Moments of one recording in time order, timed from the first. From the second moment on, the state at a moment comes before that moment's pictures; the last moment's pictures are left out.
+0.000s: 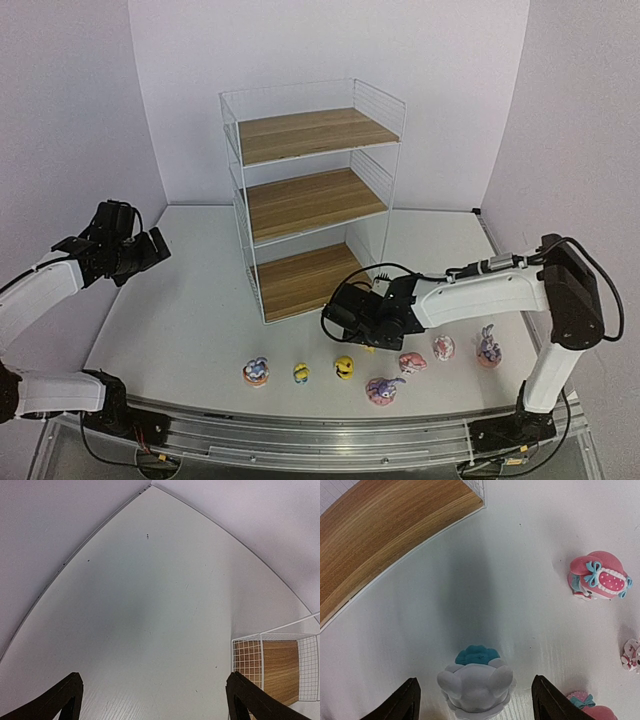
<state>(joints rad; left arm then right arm) -0.23 1.05 0.80 -0.49 -0.27 -0.68 1.13 1.83 1.17 -0.66 0.57 1.25</state>
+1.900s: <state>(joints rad) -0.23 1.05 0.80 -0.49 -0.26 -0.68 0.93 1.90 1.18 -0.09 0.42 0.54</state>
